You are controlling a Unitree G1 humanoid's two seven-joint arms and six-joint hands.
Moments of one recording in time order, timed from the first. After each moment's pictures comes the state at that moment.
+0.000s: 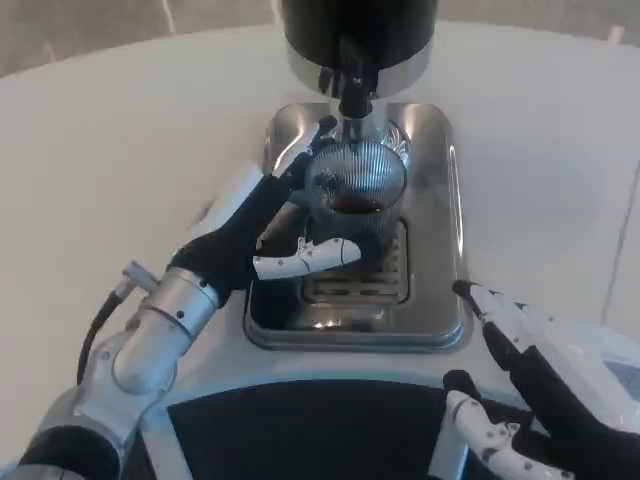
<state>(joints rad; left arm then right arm) -0.90 0.33 -0.15 1.13 0.33 -0.79 -0.01 0.20 0.06 0.07 -1.03 -1.19 0.15 0.88</state>
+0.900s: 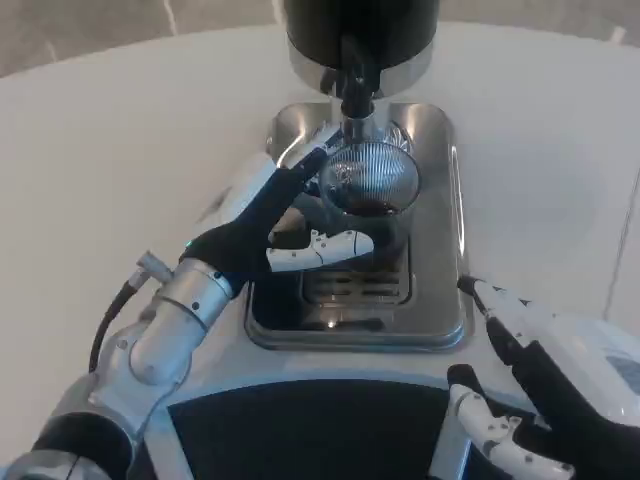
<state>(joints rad) -0.94 0.32 -0.18 1.15 0.36 -0.77 0.05 0.18 0.06 0.08 -1.03 -1.23 0.18 0.90</state>
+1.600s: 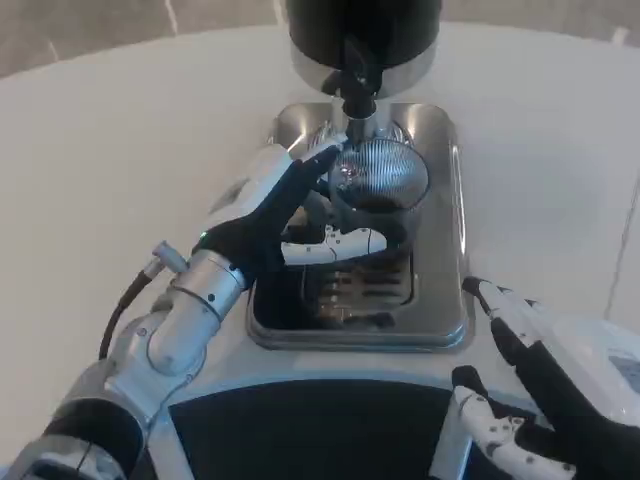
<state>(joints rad) -0.98 0.31 -0.25 1.16 0.41 -0.72 0.13 0.18 0.06 0.09 -1.03 -1.25 0.19 0.90</state>
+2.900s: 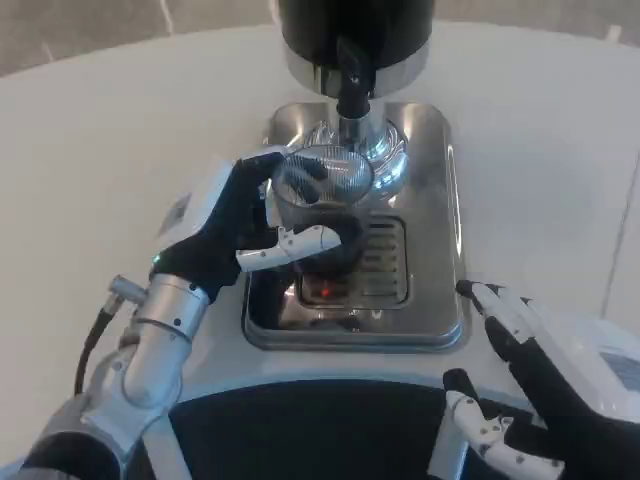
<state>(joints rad) -0.90 0.34 -0.21 1.16 0.40 -0.77 0.32 0.16 0.06 0.11 -1.00 -1.27 0.20 0.87</state>
